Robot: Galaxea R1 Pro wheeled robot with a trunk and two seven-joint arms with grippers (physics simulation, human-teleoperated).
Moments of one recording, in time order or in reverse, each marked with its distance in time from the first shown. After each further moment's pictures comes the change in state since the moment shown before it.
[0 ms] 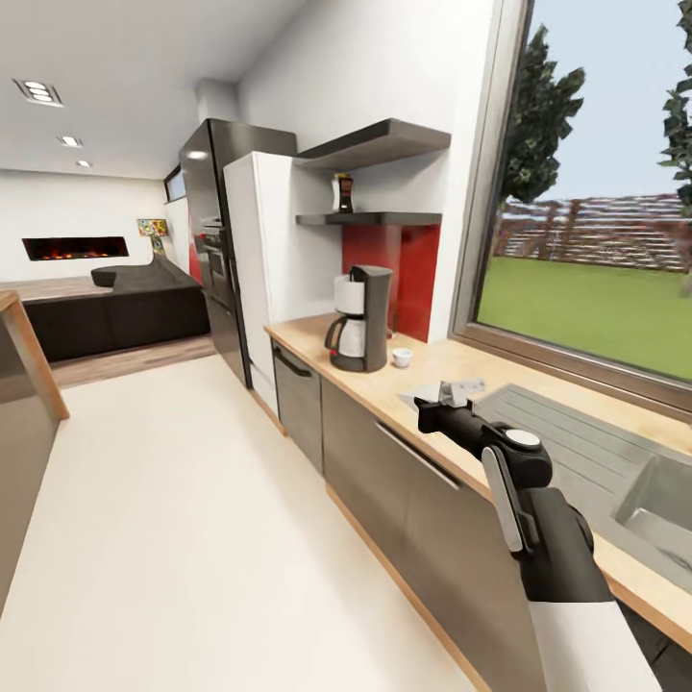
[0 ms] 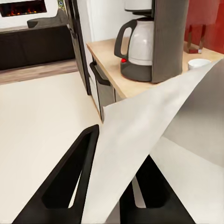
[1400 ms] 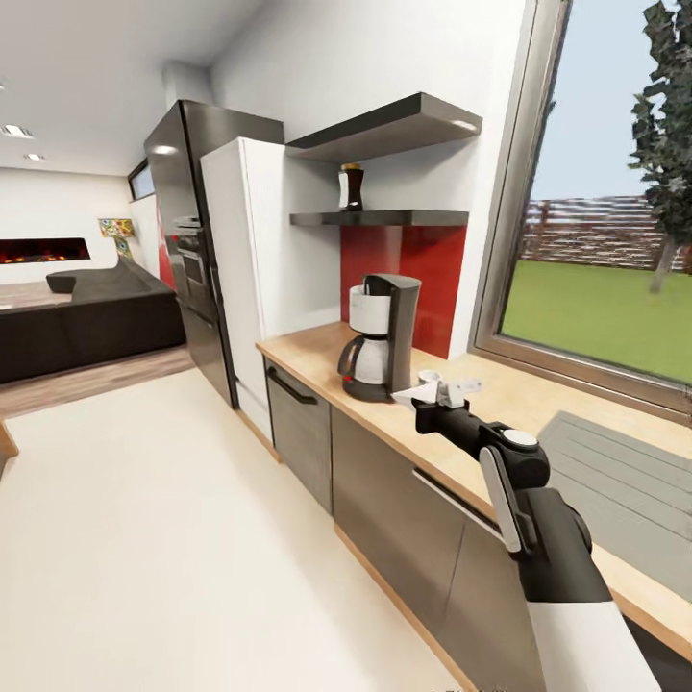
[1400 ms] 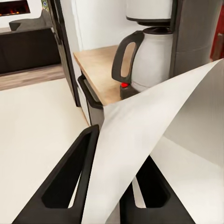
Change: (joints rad) left arm 0.000 0.000 0.001 0.001 0.000 0.000 0.000; right arm 0.000 0.000 0.014 0.000 0.000 0.002 0.000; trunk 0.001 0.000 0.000
